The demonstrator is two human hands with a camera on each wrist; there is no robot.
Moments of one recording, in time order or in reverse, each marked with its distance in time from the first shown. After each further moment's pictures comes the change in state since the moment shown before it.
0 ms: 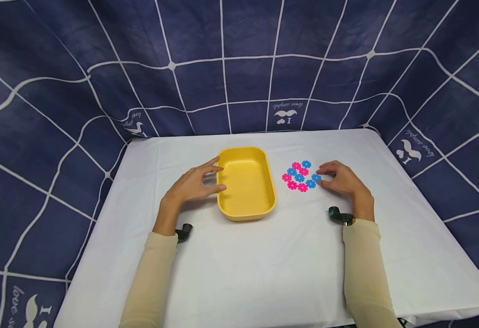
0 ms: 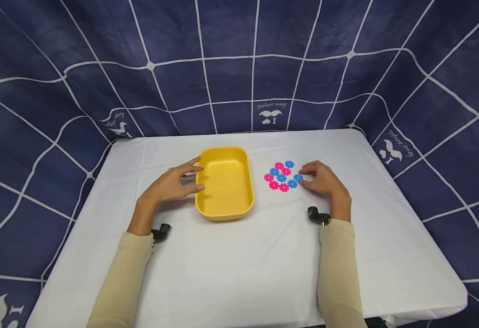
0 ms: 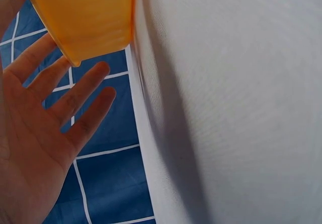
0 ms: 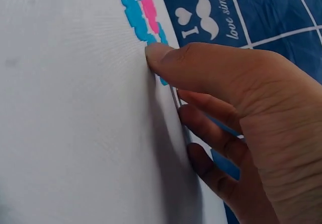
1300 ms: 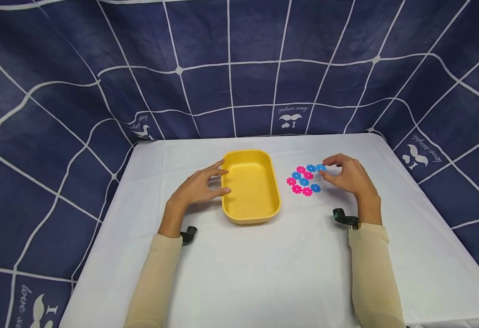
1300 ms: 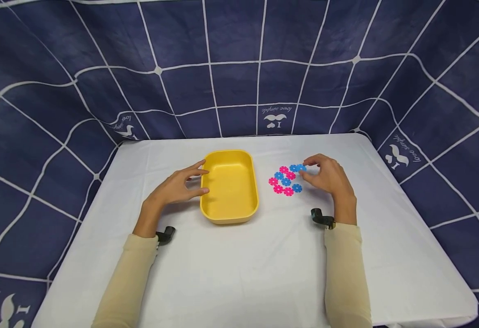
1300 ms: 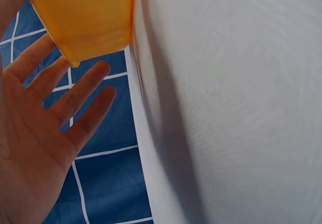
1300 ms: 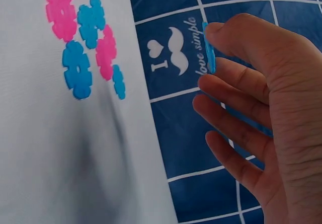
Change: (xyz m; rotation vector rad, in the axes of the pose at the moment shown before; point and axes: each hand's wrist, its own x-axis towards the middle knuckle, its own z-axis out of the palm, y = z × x) left_hand -0.002 0.003 0.000 -0.025 -0.002 0.000; right_hand -0.010 -0.042 -0.018 -0.065 0.220 -0.095
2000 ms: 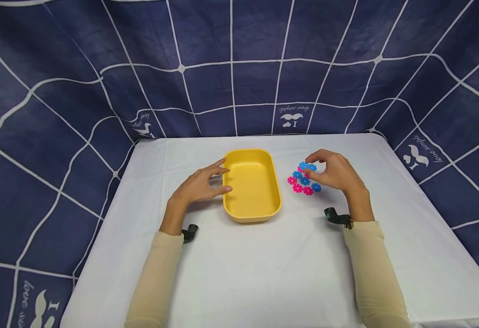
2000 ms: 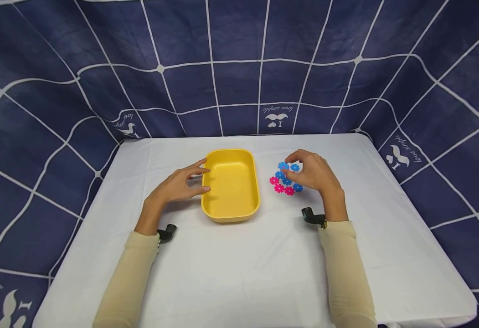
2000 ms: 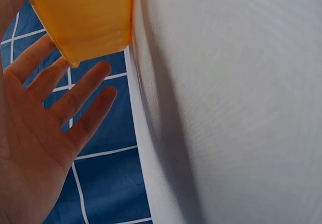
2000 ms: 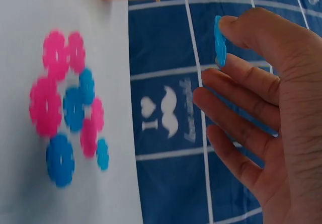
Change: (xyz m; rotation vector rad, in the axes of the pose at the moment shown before) left_hand 0.001 -0.003 0.001 0.007 -0.012 -0.019; right_hand 0.008 -0.055 0.009 -0.037 -0.038 -0.143
